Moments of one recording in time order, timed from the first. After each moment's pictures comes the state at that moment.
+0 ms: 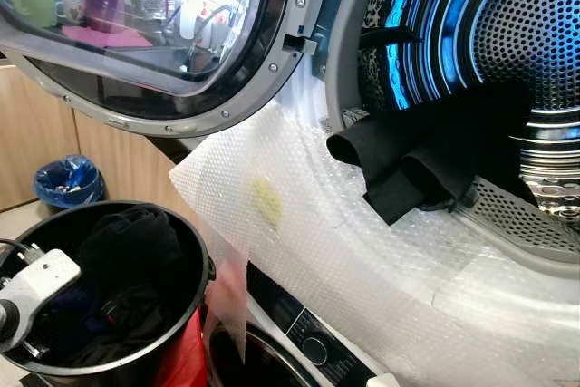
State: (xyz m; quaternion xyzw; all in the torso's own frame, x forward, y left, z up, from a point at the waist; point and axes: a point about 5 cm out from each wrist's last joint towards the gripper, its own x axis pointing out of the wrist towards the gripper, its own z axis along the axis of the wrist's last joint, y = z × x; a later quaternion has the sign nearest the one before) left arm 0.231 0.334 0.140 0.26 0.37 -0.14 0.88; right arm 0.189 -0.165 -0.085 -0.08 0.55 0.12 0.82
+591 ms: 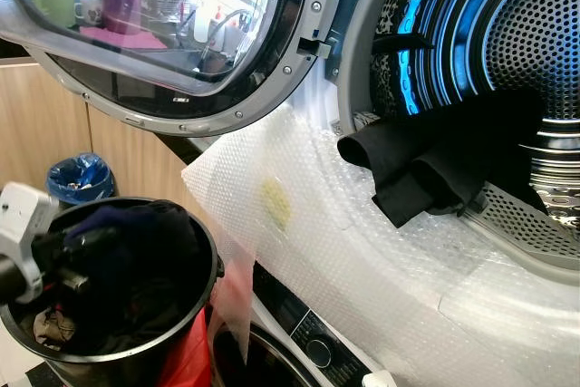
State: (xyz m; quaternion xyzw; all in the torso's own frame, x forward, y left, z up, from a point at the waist) left arm 0.237 0.284 0.224 0.03 0.04 -0.19 0.98; right arm 0.192 -0.159 -0.083 -0.07 0.55 0.13 0.83
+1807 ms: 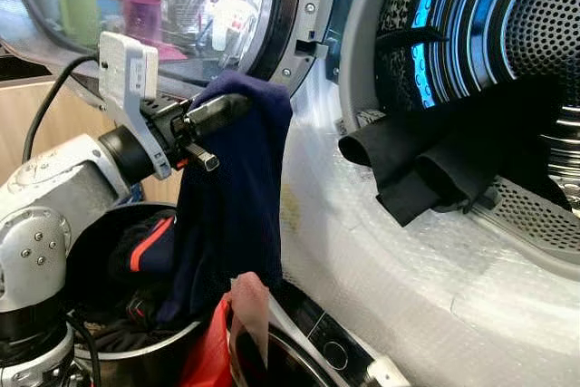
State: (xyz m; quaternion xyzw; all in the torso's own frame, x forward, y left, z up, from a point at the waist) left arm 0.275 0.167 0.315 -0.04 -0.10 -0.36 0.93; right arm 0.193 -0.181 -0.056 0.05 0.50 0.44 0.74
